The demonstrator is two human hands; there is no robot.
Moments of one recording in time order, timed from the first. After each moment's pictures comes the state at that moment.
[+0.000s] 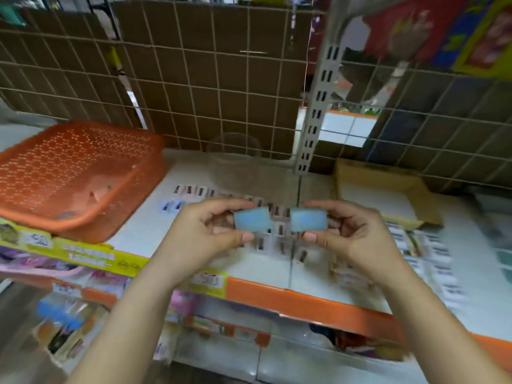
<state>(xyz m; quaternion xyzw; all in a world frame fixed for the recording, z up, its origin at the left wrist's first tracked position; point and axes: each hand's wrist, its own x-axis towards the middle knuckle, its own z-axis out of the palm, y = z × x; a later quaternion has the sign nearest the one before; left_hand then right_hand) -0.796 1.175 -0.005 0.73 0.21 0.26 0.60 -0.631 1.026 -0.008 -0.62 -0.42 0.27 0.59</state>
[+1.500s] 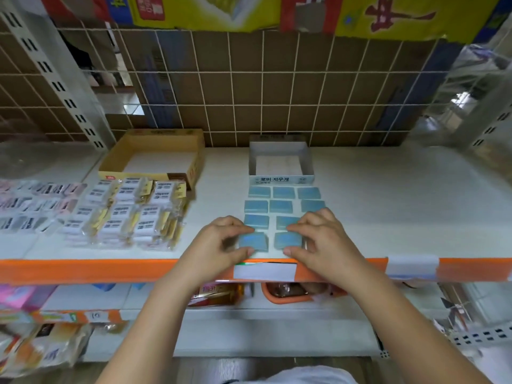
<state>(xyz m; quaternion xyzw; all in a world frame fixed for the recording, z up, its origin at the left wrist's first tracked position) -0.541 0.846 -0.083 0.90 0.12 0.10 0.41 -0.416 0.671 -0.072 -0.86 -0.46 0.05 0.23</state>
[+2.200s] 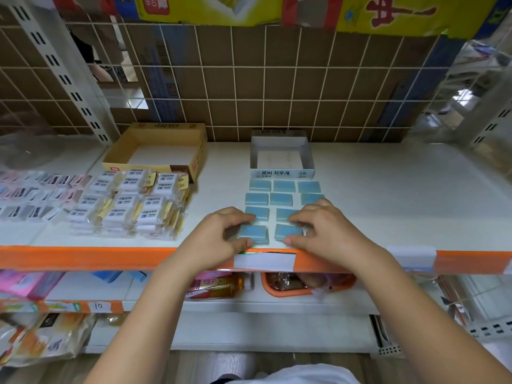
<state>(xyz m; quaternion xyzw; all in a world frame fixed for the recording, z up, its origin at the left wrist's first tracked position) -0.541 0.843 -0.075 0.91 0.13 0.08 0.38 -0.413 0.673 -0.049 -0.87 -0.46 0.12 0.16</state>
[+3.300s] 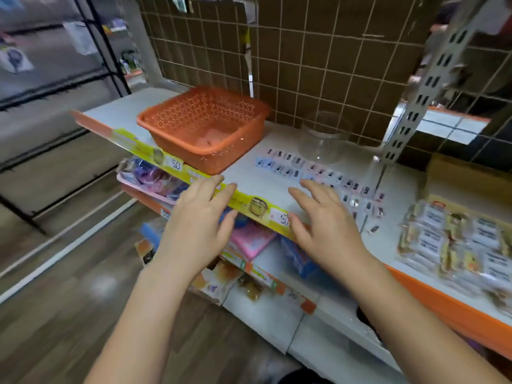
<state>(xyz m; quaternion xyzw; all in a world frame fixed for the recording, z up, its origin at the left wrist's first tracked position) -0.939 1.135 -0.026 0.89 0.41 0.22 0.00 -0.744 1.064 -0.036 -0.71 -0.67 -0.06 0.24</state>
